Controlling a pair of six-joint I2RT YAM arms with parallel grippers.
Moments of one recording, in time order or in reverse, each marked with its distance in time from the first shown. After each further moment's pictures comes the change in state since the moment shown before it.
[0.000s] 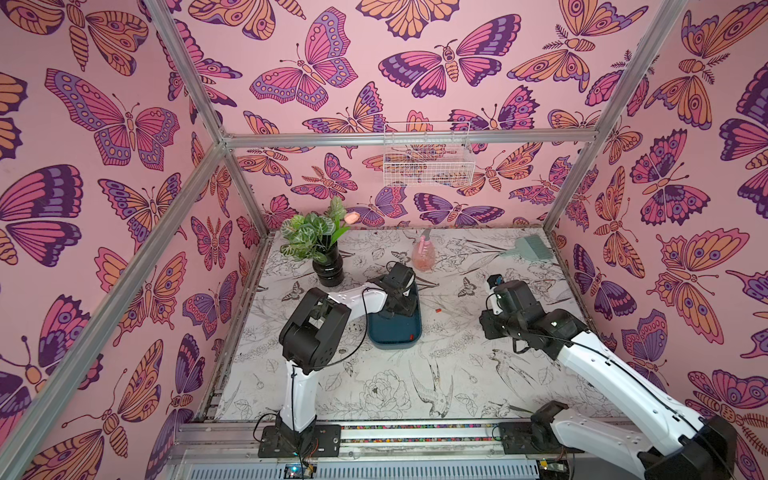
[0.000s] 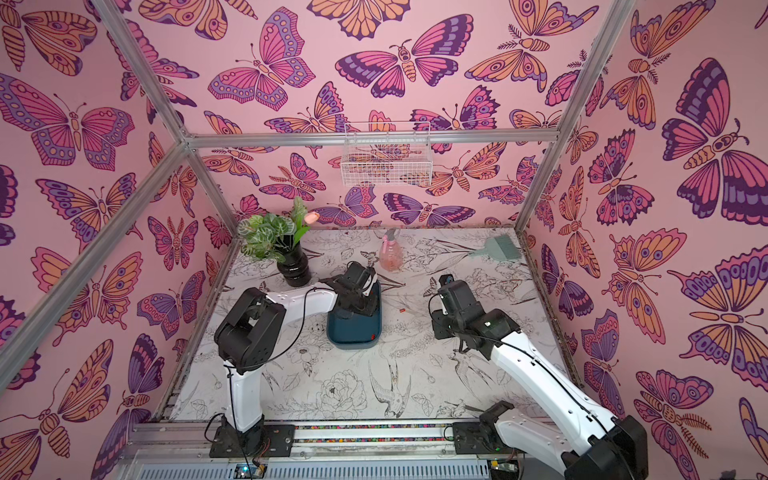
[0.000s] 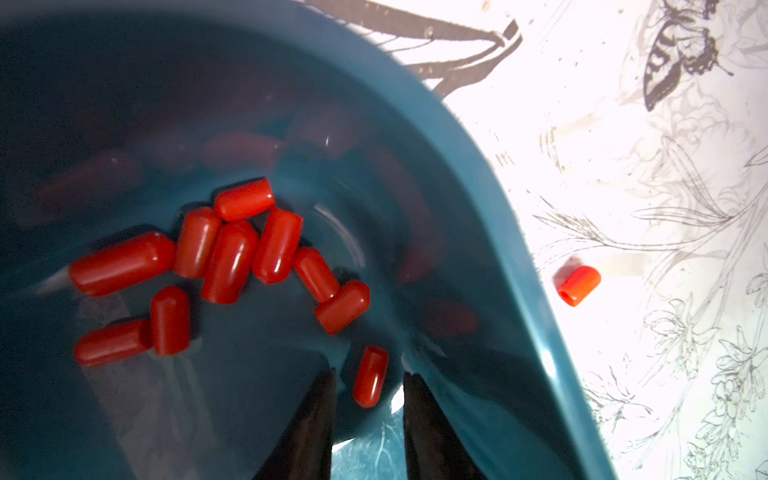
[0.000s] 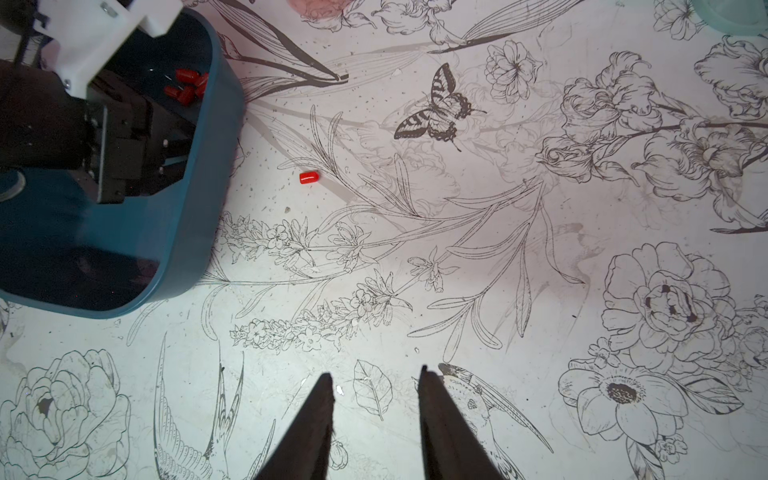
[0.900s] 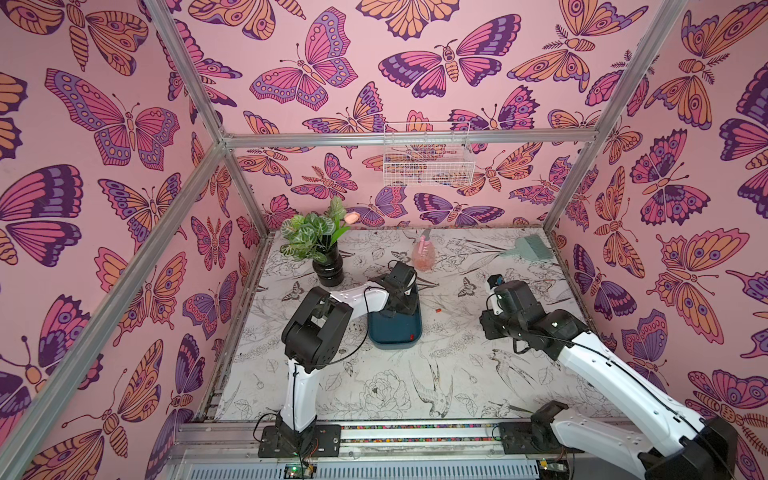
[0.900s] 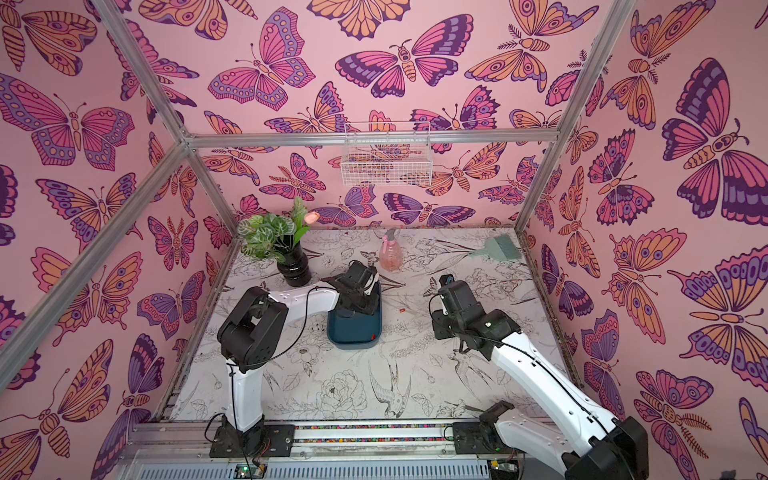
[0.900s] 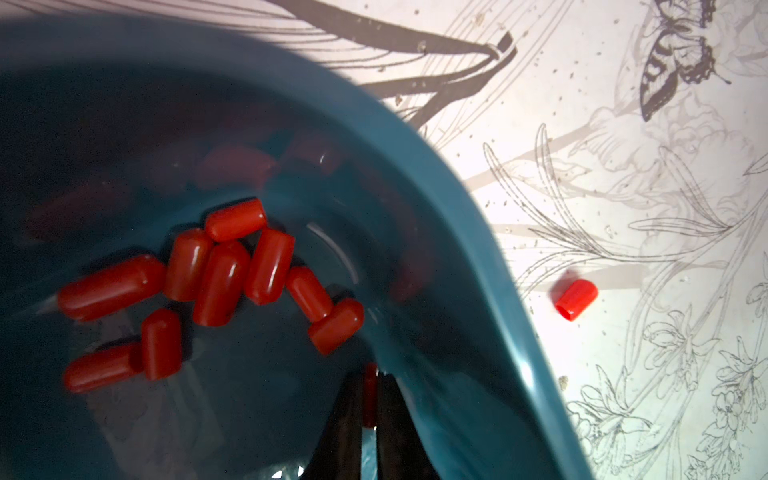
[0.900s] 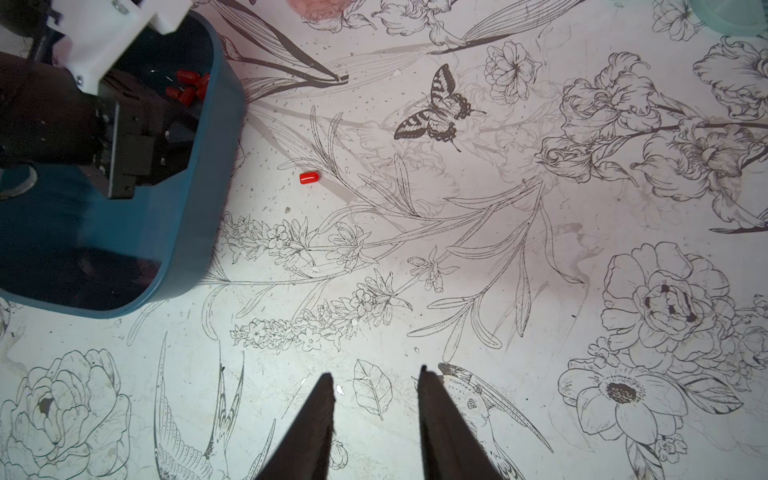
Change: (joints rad) left arm -0.004 0.019 0.024 -0.003 -0.001 0.004; right arm 0.000 -0.006 -0.002 0.000 0.000 0.000
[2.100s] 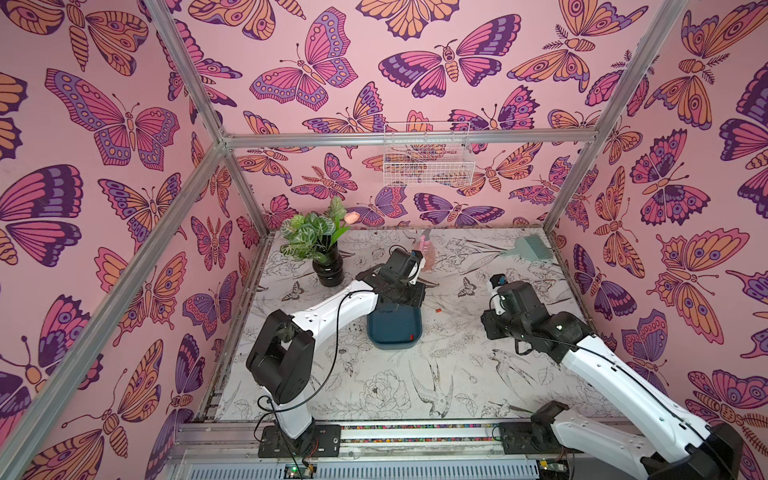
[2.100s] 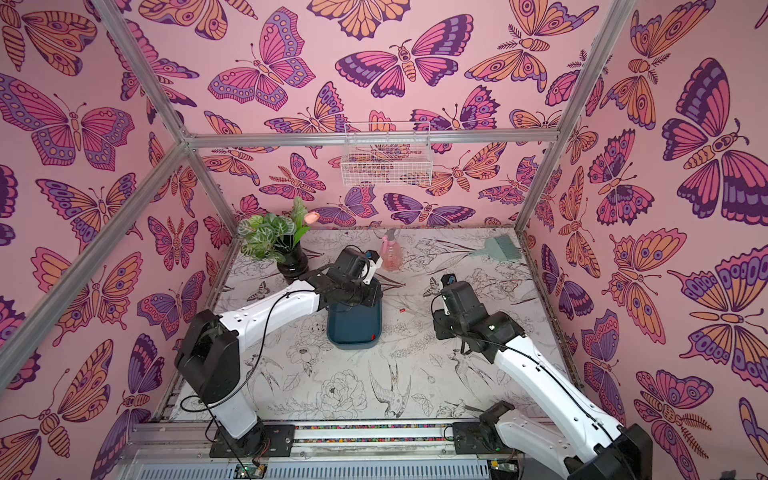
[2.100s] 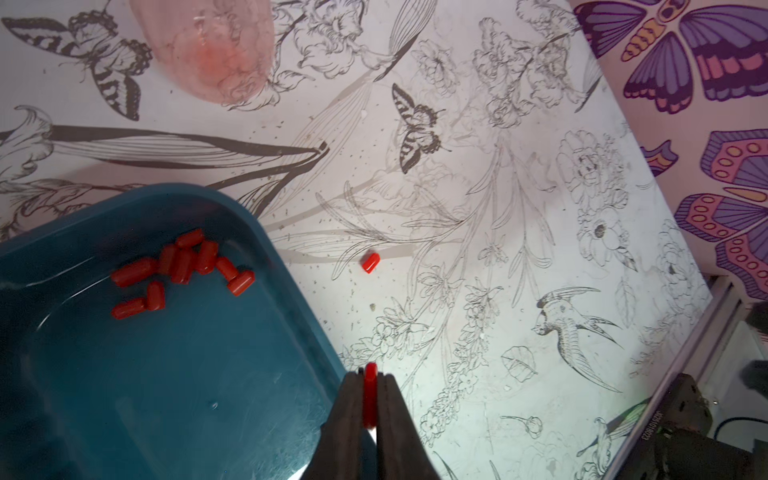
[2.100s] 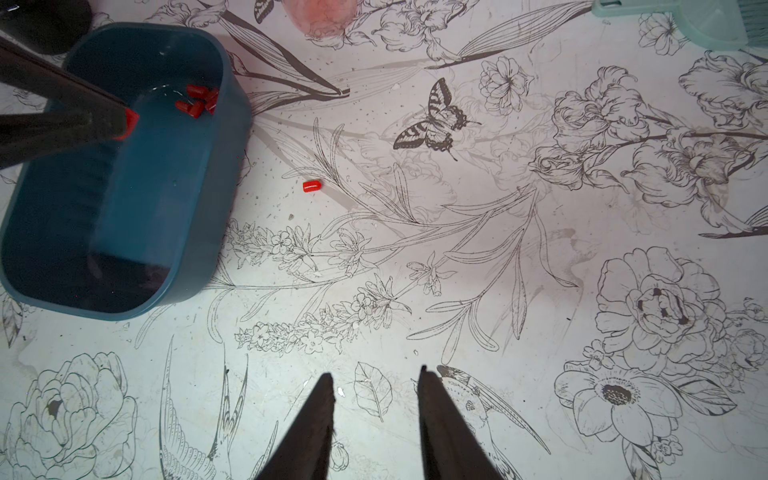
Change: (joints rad) left arm -0.071 -0.285 0.041 -0.123 0.086 -0.031; right arm 0.000 -0.031 -0.001 0.000 0.007 0.000
